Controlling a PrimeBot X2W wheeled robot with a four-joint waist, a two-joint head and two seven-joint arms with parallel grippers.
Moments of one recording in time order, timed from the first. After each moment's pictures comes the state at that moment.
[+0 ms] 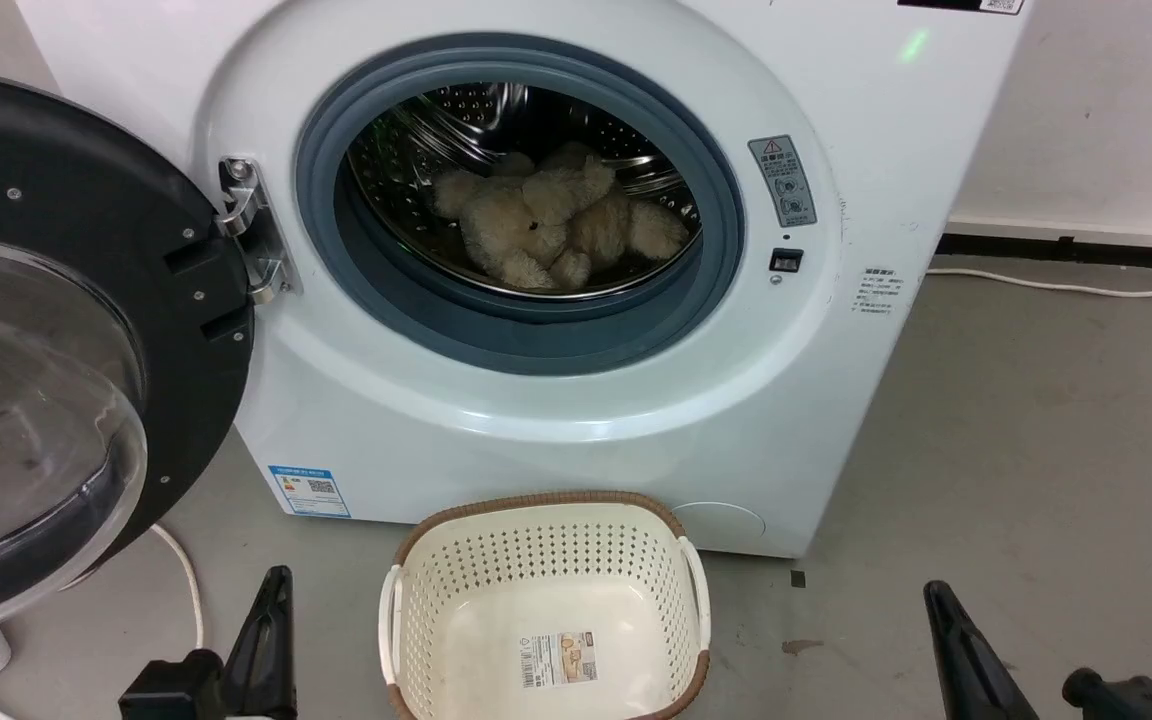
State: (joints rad) left arm 0.13 0.14 -0.02 0.02 -0.20 0.01 -0.18; right arm 0.21 -0.06 0.07 -0.06 0.30 0.13 -0.18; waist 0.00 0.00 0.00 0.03
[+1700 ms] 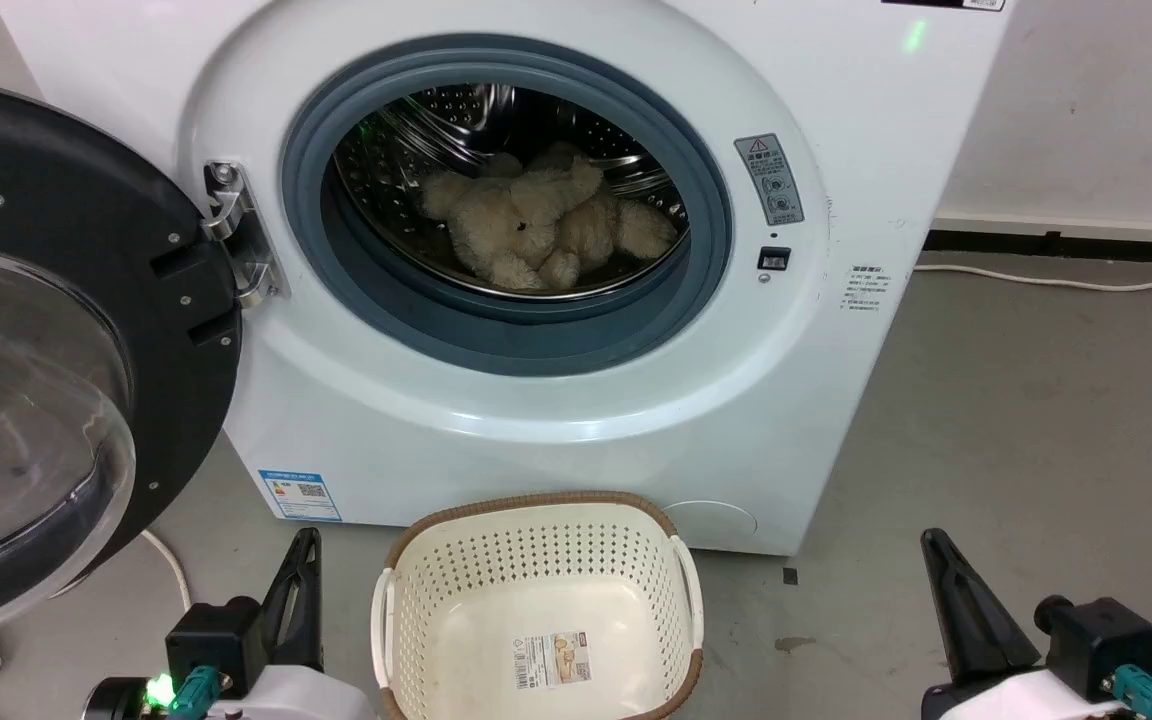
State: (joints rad) left arm 0.06 0.08 -0.01 0.01 -0.09 0.01 -0.08; right arm 0.09 -0.06 0.03 -0.03 0.13 0.13 -0.08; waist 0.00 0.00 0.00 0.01
